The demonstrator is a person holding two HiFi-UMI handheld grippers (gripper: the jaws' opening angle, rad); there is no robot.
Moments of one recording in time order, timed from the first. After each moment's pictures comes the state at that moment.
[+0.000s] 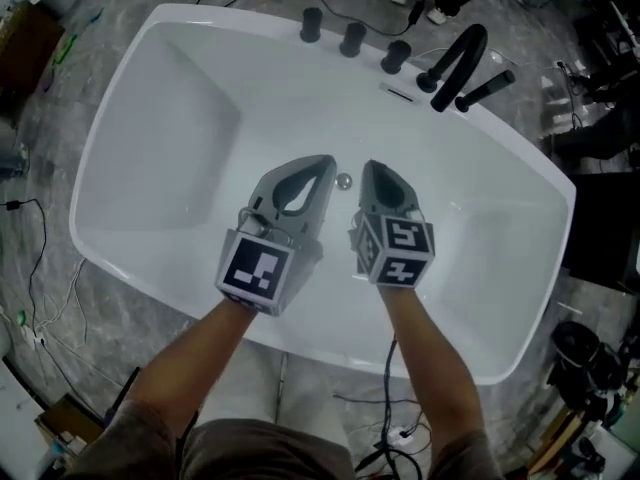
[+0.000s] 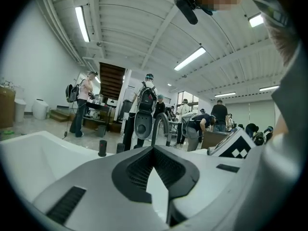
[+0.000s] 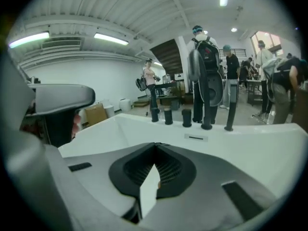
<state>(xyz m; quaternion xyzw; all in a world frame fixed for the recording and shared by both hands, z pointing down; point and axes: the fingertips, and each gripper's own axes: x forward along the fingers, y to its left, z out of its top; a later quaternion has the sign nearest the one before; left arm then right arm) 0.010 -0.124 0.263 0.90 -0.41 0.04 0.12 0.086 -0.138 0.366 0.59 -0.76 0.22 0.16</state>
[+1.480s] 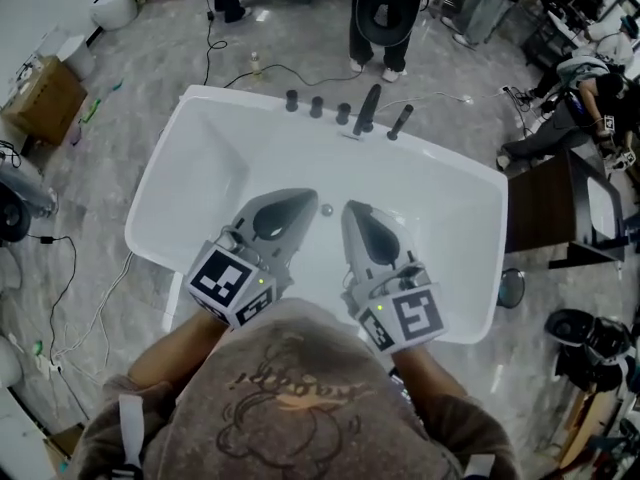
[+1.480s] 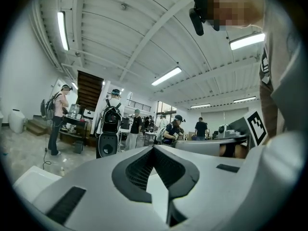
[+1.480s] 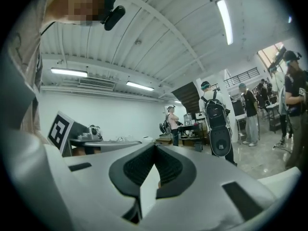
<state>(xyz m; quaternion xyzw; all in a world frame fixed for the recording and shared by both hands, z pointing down) 0.013 0.057 -0.035 0.95 -0.30 0.00 0.07 0.056 0.076 -0.034 0.52 -0.85 0.08 -0.02</state>
